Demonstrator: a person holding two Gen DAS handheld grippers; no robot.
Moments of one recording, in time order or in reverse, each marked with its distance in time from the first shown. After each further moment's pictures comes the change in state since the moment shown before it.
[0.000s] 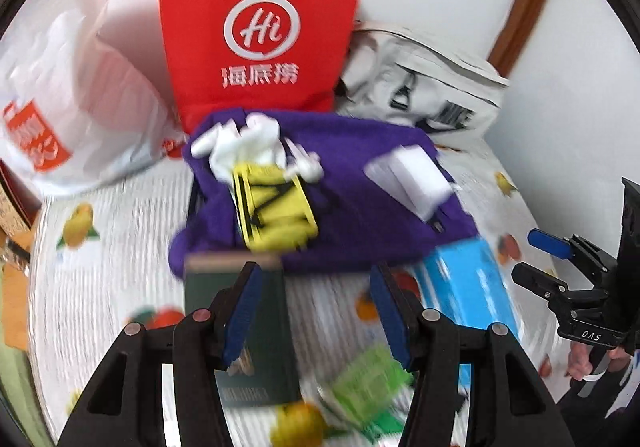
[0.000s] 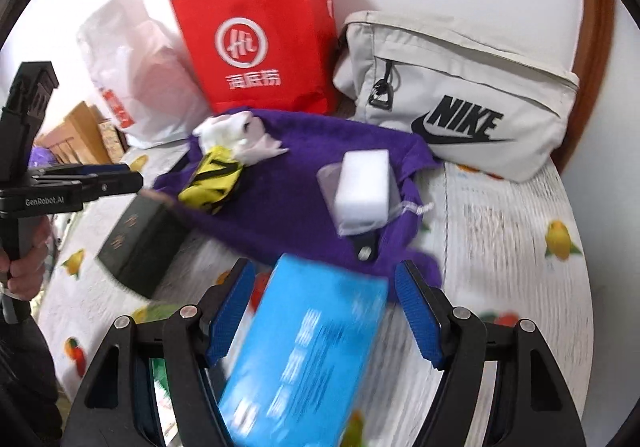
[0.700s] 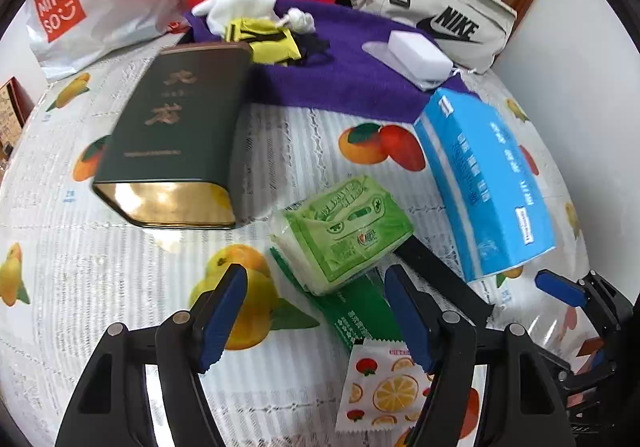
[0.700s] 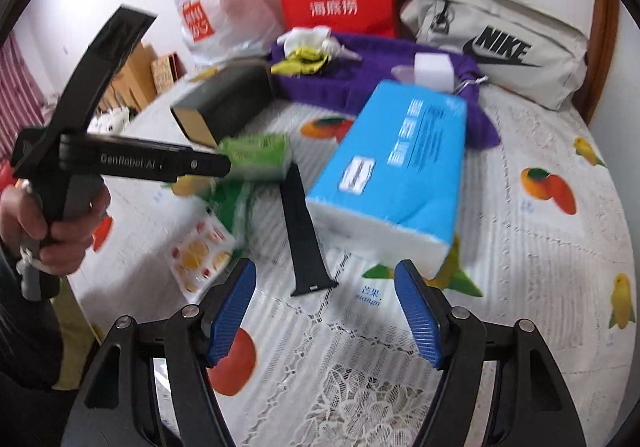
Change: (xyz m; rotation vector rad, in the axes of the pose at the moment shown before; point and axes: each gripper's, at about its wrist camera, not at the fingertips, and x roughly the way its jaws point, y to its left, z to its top) left arm 0.038 -0.028 -0.125 -0.073 0.110 0.057; right arm -0.009 0.052 -0.145 -0.116 0.075 0.083
